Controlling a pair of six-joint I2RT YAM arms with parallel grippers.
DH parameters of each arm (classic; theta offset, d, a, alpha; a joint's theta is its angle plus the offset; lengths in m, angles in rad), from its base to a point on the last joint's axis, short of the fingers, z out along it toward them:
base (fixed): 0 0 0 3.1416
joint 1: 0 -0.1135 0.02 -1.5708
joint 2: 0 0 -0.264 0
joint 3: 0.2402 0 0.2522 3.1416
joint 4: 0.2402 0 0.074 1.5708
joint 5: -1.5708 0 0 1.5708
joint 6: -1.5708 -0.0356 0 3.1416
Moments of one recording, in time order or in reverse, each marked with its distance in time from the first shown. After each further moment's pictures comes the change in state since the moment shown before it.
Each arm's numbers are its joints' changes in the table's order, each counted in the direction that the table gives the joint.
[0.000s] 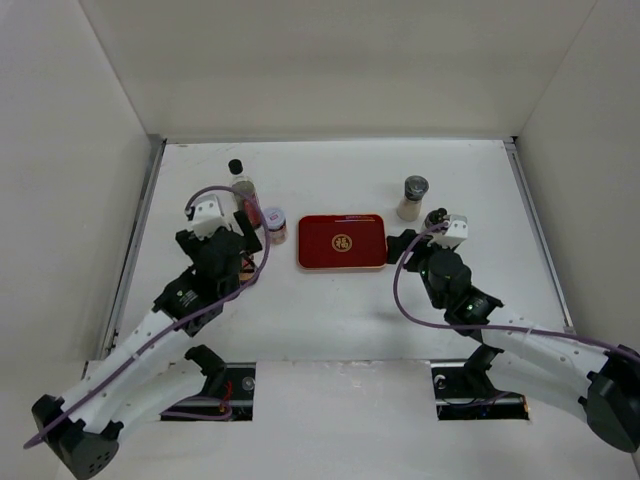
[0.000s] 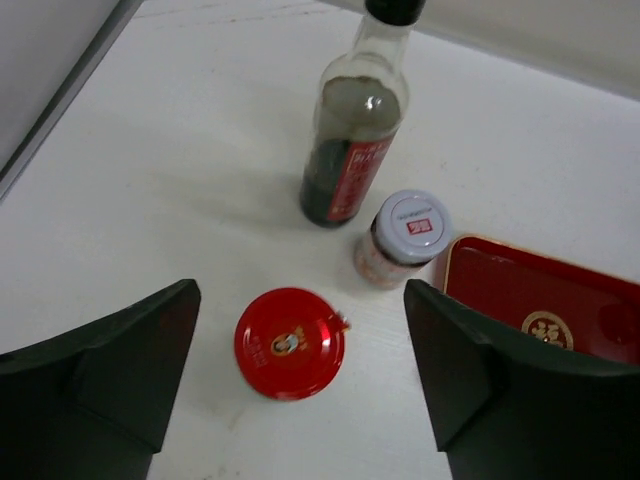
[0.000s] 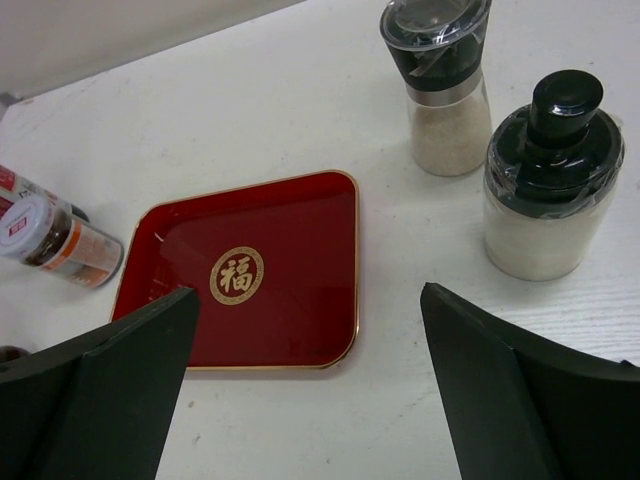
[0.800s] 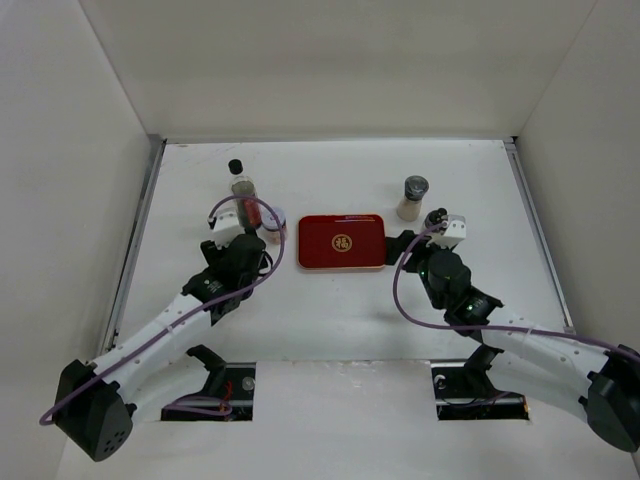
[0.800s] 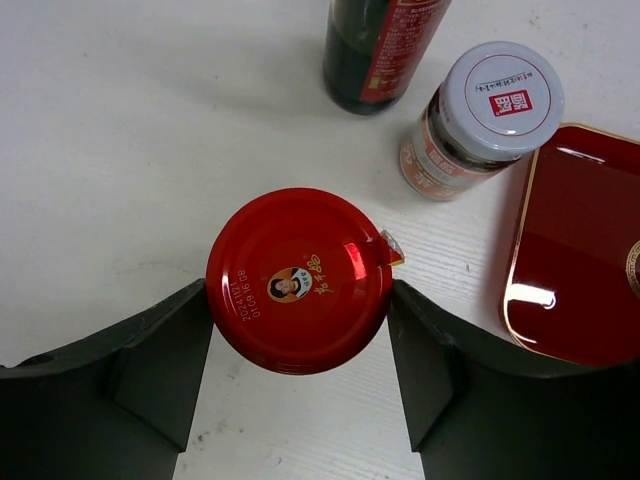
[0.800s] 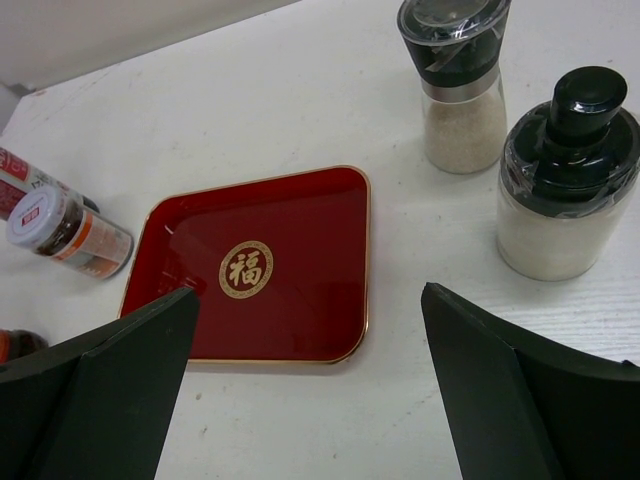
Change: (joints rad) left arm -0.051 -0.128 -0.152 0.027 -0.121 0.151; right arm -0.007 0.001 0.000 -0.002 0.019 0.000
